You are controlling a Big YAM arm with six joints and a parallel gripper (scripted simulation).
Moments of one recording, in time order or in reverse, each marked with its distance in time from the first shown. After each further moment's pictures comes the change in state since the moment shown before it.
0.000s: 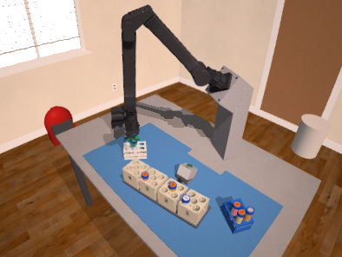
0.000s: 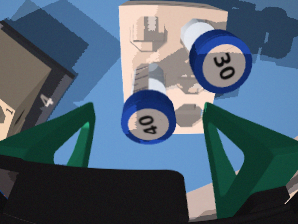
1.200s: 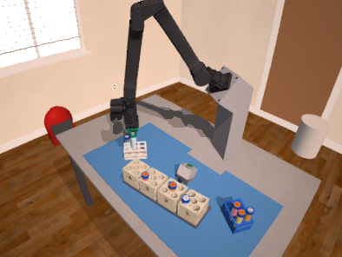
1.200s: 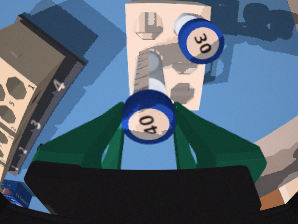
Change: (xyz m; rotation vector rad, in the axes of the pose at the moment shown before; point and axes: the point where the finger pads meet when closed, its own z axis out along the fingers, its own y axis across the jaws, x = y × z) arm 0.000 0.001 -0.045 0.000 -0.004 0.002
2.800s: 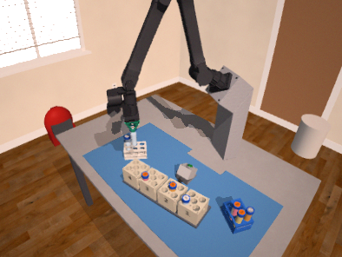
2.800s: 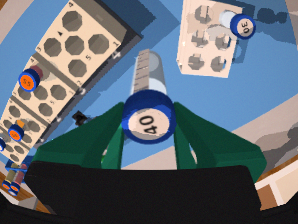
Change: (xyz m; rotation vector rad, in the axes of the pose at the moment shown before) arm 0.008 0.085 -0.096 0.019 0.005 -0.064
